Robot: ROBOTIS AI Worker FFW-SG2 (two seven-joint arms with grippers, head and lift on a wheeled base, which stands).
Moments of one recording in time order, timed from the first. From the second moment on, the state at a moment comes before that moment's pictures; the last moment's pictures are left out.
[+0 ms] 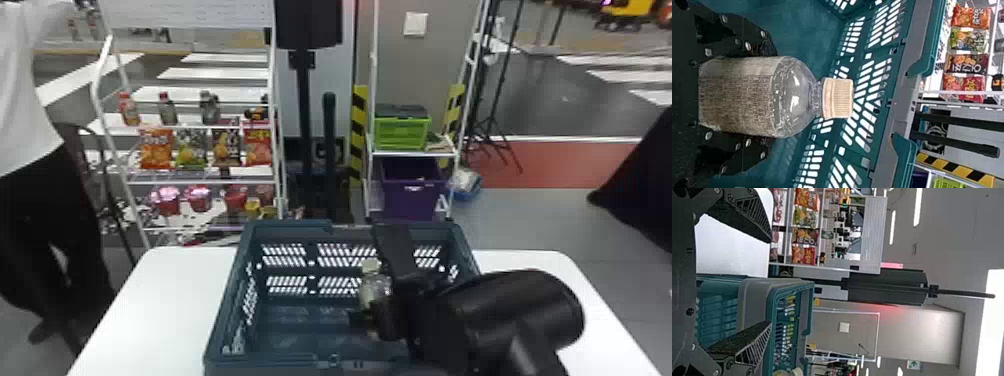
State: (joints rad) left arm 0.87 0.35 -0.17 -2.04 0.16 -0.52 0.27; right arm -0.30 0.00 0.34 -1.73 -0.16 1.27 -0.08
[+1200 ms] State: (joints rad) left arm 0.88 0.35 -0.16 -2.05 0.17 -0.52 0.27; right arm -0.01 -0.08 0.28 -2.07 -0.14 0.95 -0.11
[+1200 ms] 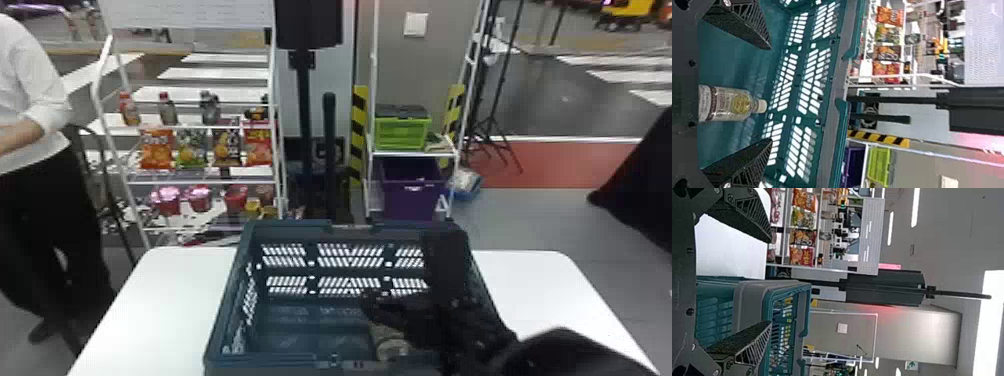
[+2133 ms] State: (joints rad) left arm 0.89 0.35 -0.16 -2.07 0.16 -0.52 0.27; right arm 0.64 -0.12 0.10 -2.13 -0.17 -0.04 -0.09
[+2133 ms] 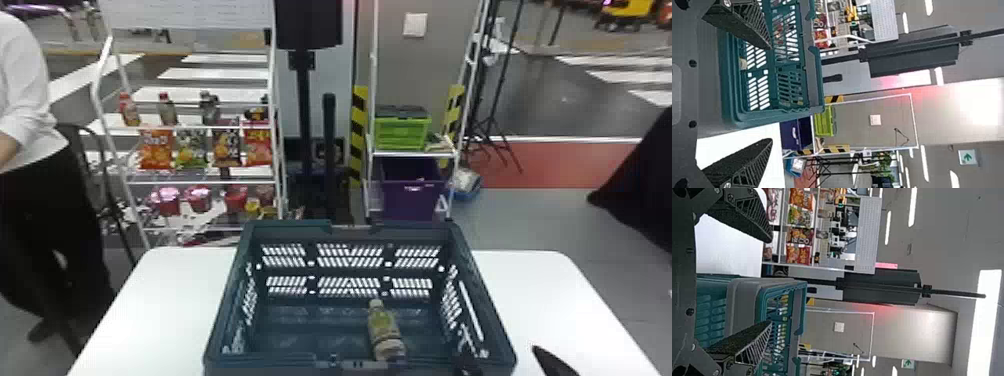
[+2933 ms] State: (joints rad) left arm 0.89 0.35 -0.16 -2.08 0.16 -0.52 0.27; right arm 0.74 -0.12 0.10 -2.08 -0.17 -0.25 -0.07
